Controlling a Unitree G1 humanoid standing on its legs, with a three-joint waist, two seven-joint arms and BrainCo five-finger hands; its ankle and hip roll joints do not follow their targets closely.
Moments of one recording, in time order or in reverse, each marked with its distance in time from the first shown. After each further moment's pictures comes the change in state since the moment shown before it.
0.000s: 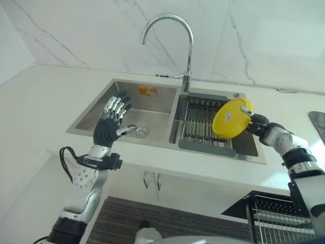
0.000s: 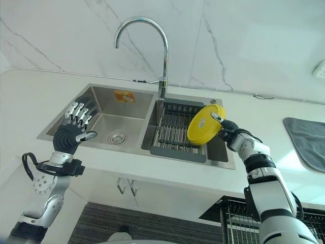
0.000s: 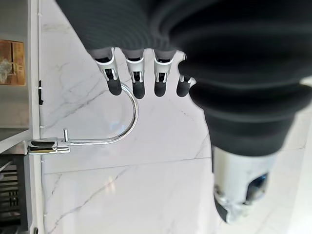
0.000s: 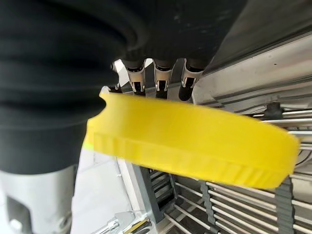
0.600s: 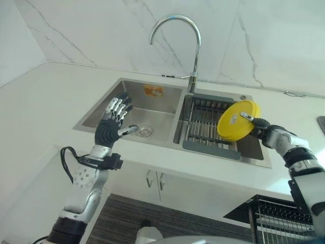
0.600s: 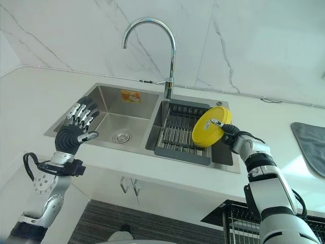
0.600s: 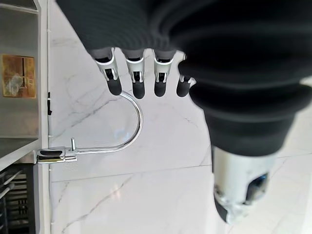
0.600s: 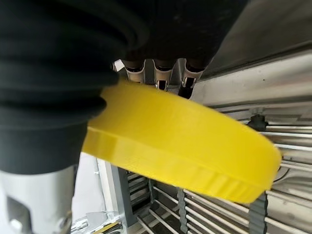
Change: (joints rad) left arm -0.001 0.004 -0.003 0.000 0.000 0.038 0.004; right arm -0.029 -0.011 0.039 0.083 -0.118 0.016 0.044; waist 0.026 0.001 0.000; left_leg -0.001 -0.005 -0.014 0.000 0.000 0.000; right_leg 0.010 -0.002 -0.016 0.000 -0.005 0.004
